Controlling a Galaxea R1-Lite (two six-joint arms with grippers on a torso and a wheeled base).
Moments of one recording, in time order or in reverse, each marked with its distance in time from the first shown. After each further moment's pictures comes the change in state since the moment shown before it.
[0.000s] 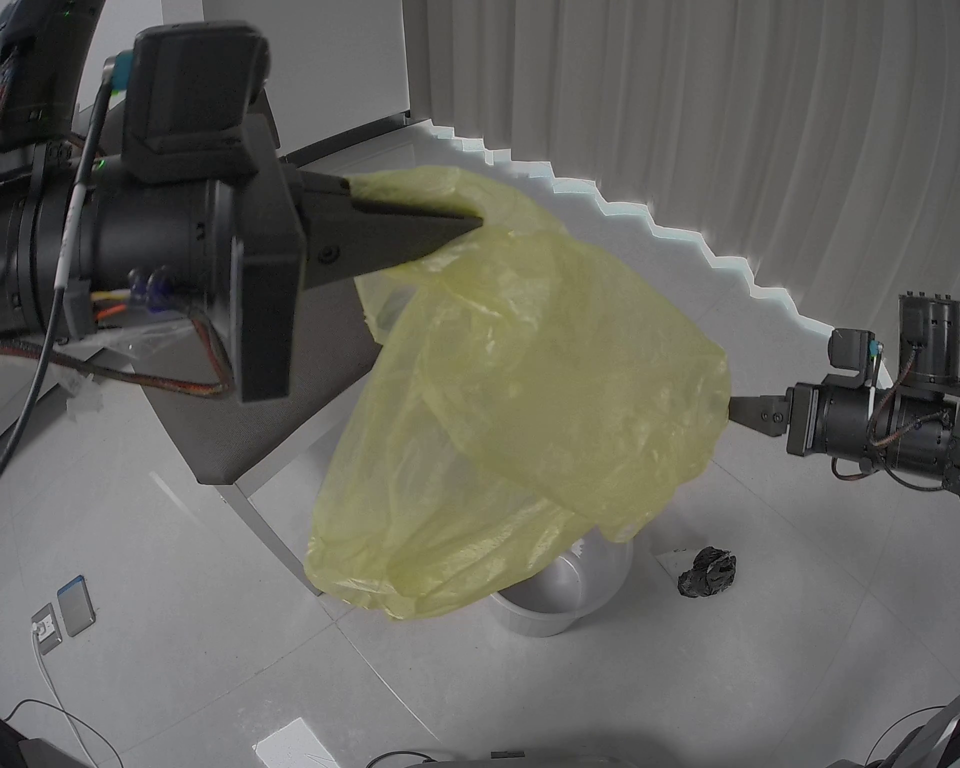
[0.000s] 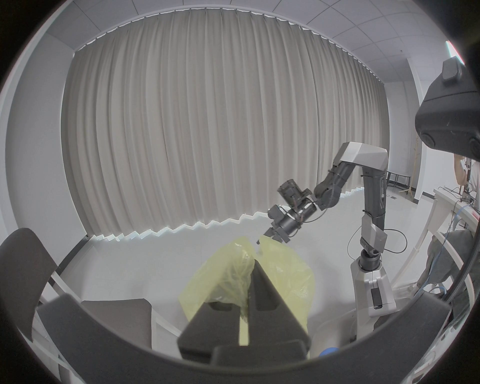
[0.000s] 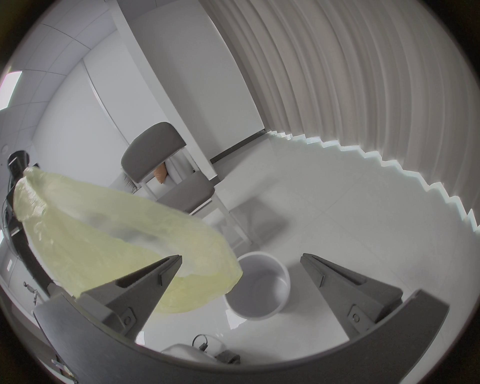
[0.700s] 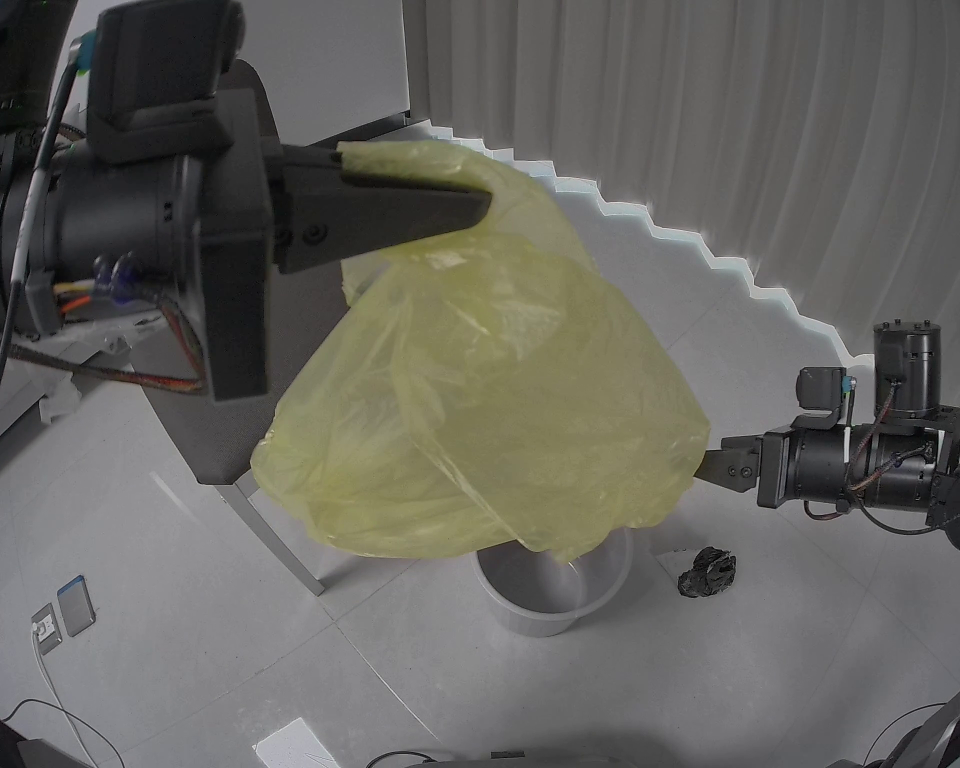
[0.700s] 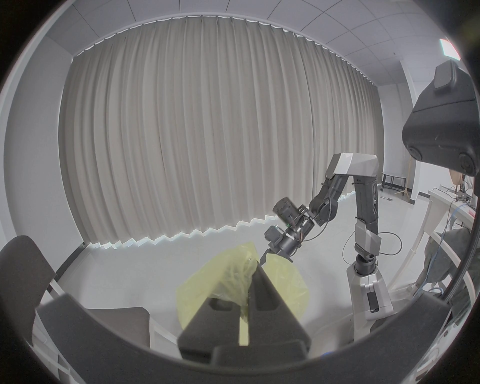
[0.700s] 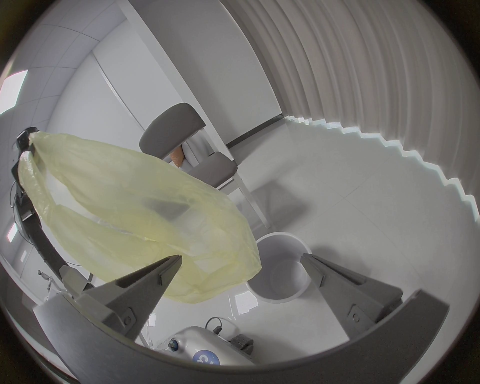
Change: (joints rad) left arm -0.034 -0.023 -0.002 -0.011 -0.005 0.003; right arm 0.117 0.009 0.066 -0.013 0.015 0.003
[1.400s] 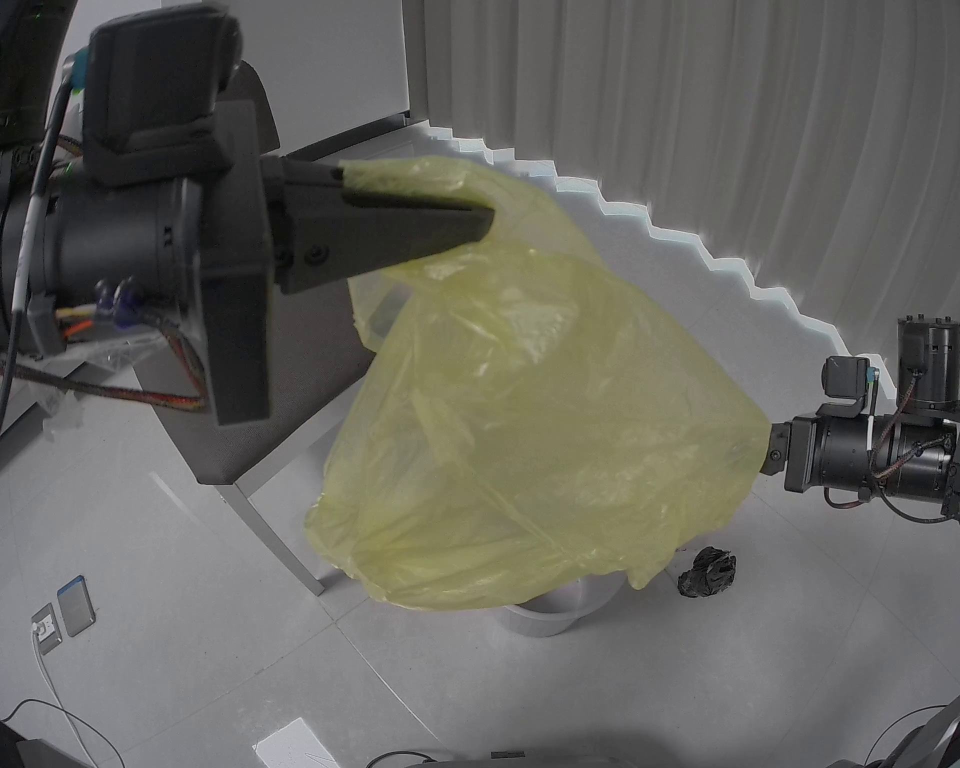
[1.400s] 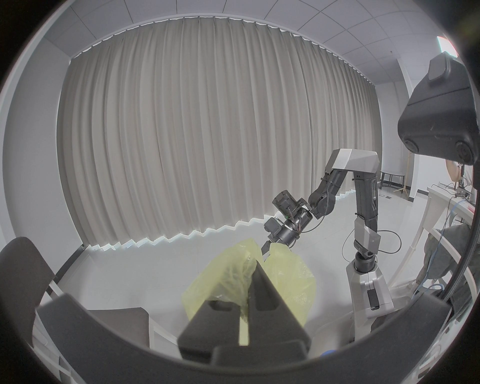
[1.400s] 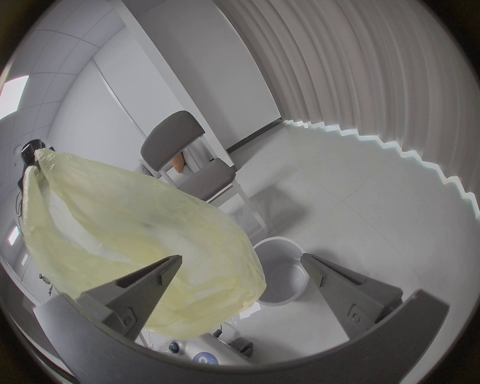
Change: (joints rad) left arm -0.004 -0.010 0.037 -0.027 -0.004 0.013; right arm -0.079 -0.034 0.008 -0.003 0.065 -0.003
